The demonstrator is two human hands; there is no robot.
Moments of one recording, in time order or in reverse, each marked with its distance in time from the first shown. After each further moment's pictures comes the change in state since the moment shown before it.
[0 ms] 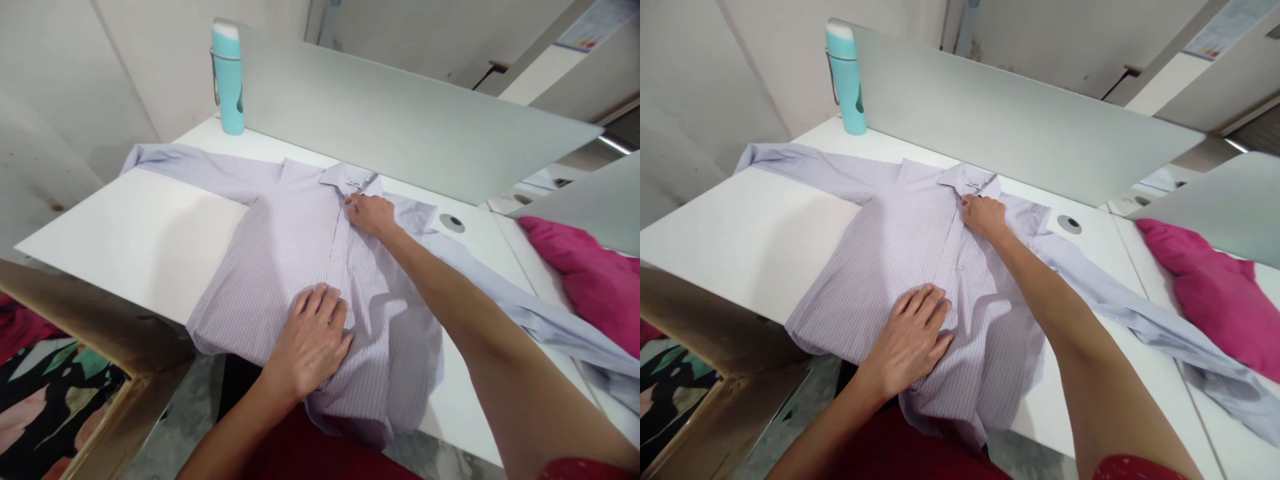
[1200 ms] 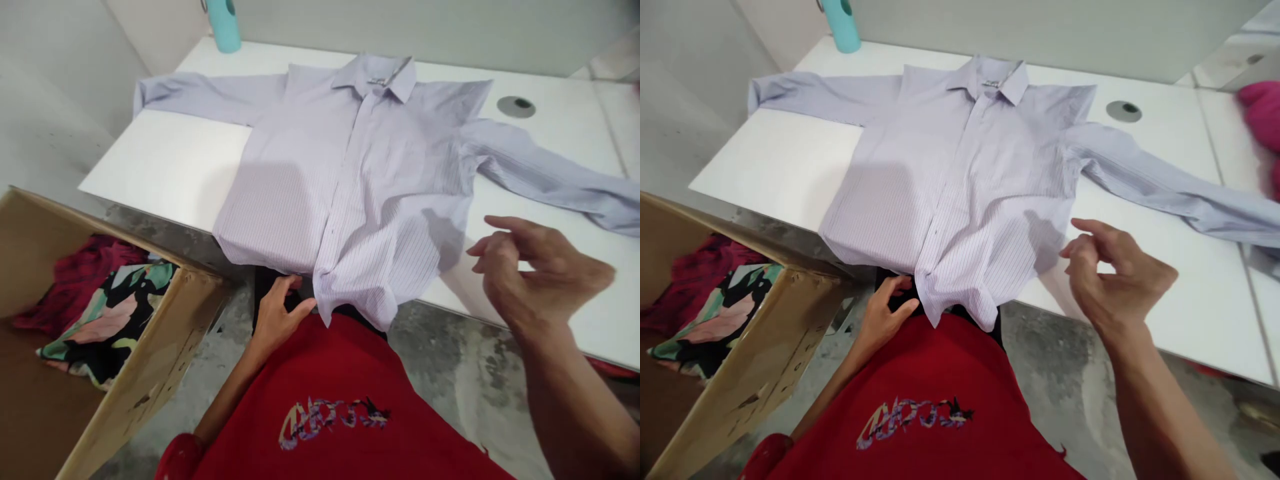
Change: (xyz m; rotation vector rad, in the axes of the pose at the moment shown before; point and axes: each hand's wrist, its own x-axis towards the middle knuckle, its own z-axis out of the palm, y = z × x) left_hand -0.155 0.020 0.009 -0.573 0.040 -0.535; right_hand -0.327 0.064 0.012 0.635 0.568 0.110
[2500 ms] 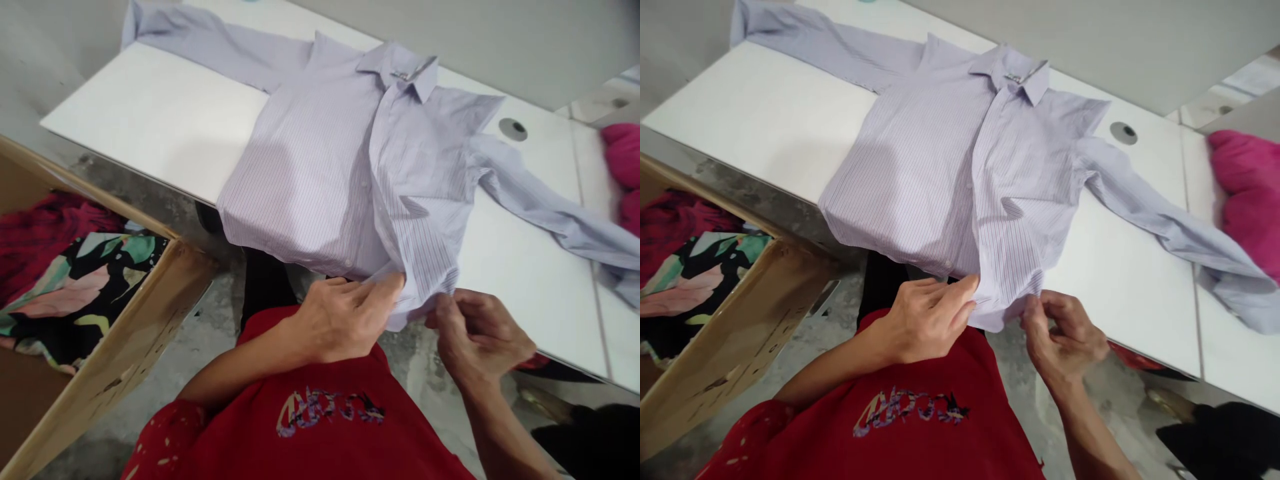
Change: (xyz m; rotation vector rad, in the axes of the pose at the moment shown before) left_hand 0.021 0.089 0.008 0.203 0.108 0.686; right_hand -0.083 -0.042 -0.005 0.005 -0.051 0.178
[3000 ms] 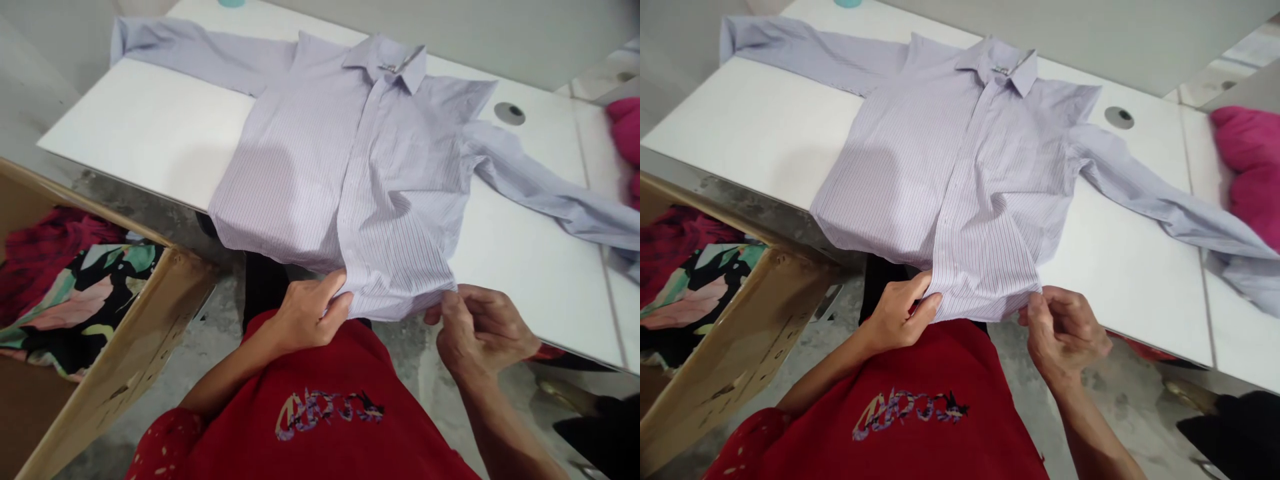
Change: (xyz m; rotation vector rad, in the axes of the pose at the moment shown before) left_hand -0.024 -0.020 -0.005 -0.413 -0.183 -0.339; right_hand -0.001 -0.003 0.005 0.232 0.093 0.030
